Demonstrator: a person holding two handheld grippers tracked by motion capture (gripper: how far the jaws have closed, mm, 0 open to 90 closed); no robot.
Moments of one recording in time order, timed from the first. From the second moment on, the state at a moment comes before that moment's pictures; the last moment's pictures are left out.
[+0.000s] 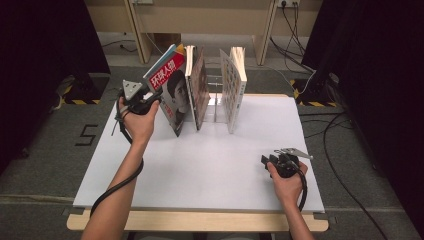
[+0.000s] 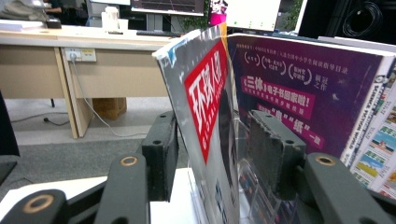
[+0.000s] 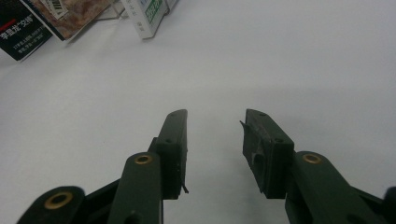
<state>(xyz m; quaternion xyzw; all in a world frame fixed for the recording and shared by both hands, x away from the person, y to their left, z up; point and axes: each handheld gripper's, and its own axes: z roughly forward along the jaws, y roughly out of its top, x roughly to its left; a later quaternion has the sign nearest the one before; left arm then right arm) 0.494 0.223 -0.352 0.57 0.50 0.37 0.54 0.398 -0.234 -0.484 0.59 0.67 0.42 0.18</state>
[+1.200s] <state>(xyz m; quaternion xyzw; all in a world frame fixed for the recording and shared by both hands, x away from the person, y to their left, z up) 0.446 0.249 -0.378 0.59 0.50 0.33 0.53 0.396 -0.231 -0.481 0.59 0.67 0.42 0.18</state>
